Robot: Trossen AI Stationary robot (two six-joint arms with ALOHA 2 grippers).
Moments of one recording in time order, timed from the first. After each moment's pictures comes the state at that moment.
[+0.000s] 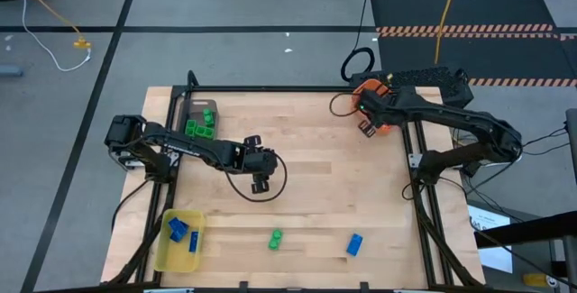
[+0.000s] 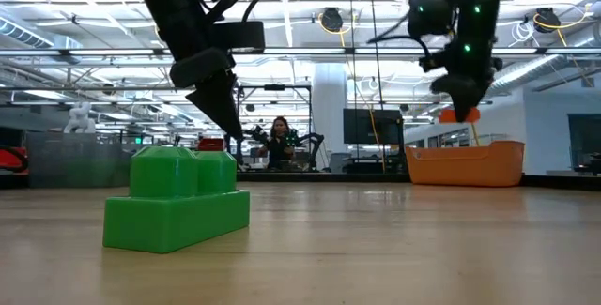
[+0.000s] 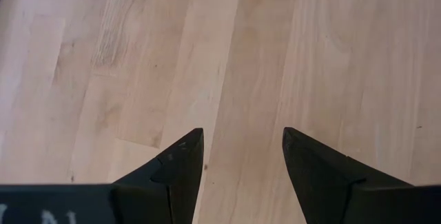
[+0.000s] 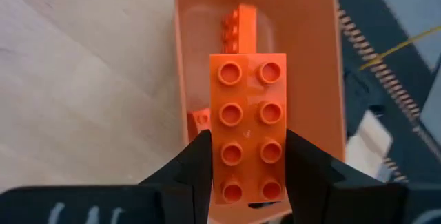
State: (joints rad) left arm -0.08 1.62 1.02 -0.51 -0.31 -0.13; right arm -0.50 1.26 0.92 -1.01 0.52 0.27
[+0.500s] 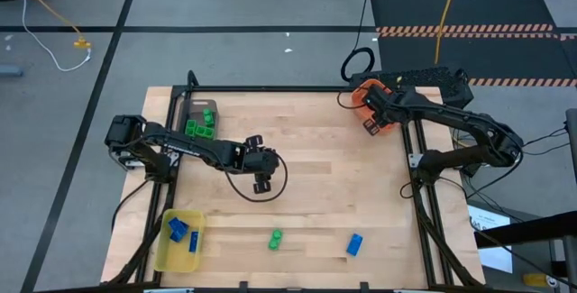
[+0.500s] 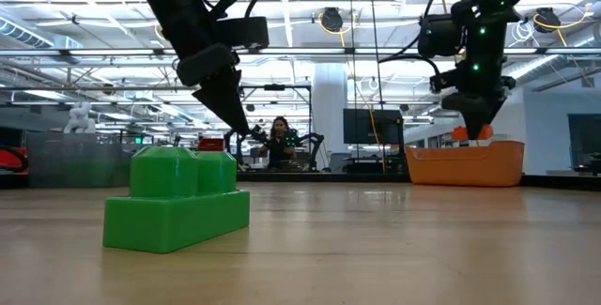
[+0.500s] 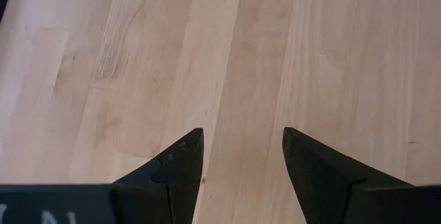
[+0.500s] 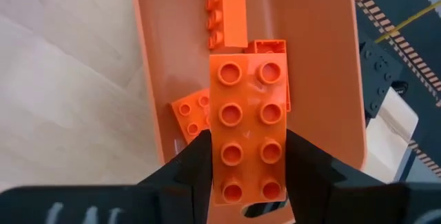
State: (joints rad) left arm -0.08 1.62 1.02 -0.47 -0.31 -0.13; right arm -0.67 1.23 0.80 -0.89 0.44 0.19
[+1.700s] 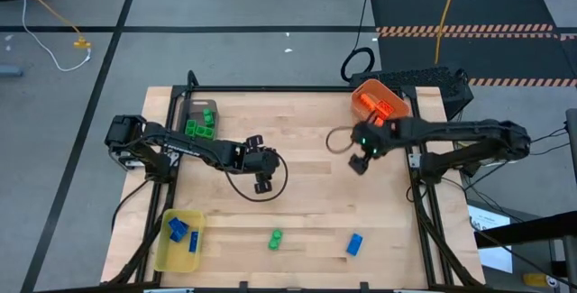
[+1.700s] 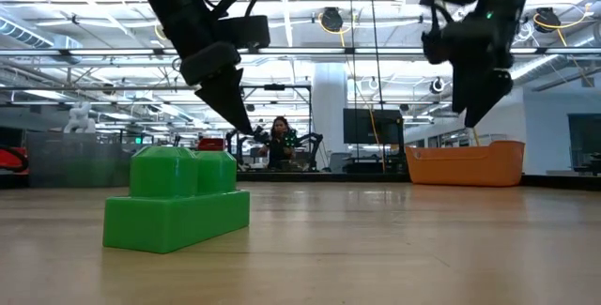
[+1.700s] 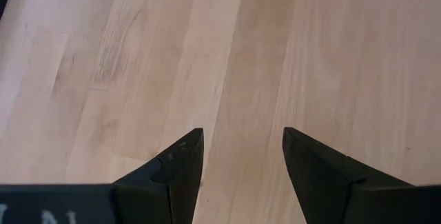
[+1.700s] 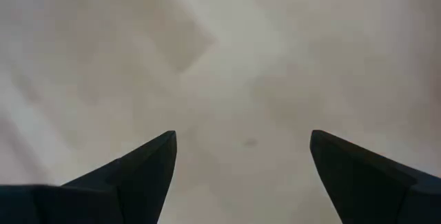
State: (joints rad) left arm -0.08 1.62 1.02 -0.46 -0.31 -0.14; right arm -0.18 1.15 0.80 -0.86 0.00 0.56
